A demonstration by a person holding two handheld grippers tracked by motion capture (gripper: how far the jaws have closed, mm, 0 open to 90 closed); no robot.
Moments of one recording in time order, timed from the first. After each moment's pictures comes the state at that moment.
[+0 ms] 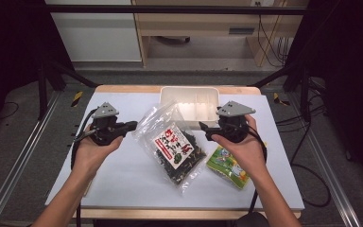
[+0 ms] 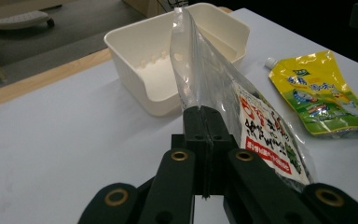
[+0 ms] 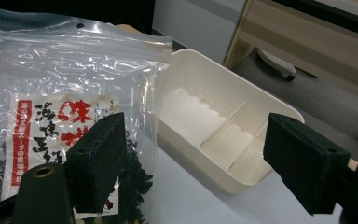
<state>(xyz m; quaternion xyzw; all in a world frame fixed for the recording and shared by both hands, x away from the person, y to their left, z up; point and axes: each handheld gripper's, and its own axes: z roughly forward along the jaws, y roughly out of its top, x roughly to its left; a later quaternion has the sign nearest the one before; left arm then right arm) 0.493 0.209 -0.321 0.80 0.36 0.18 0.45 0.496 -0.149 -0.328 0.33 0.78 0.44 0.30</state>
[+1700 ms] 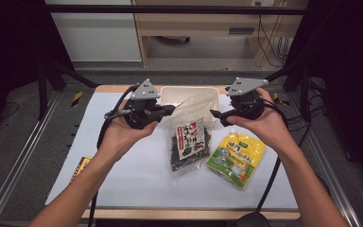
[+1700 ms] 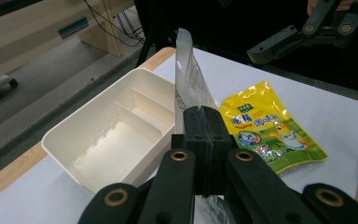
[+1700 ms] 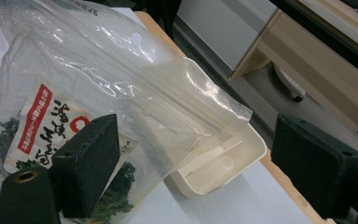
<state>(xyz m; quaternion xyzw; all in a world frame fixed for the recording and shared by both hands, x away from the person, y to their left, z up) 0.490 0.116 -0.253 0.83 0.23 0.19 0.46 0.521 -0.177 -0.268 0.22 0.84 0.39 0.29</state>
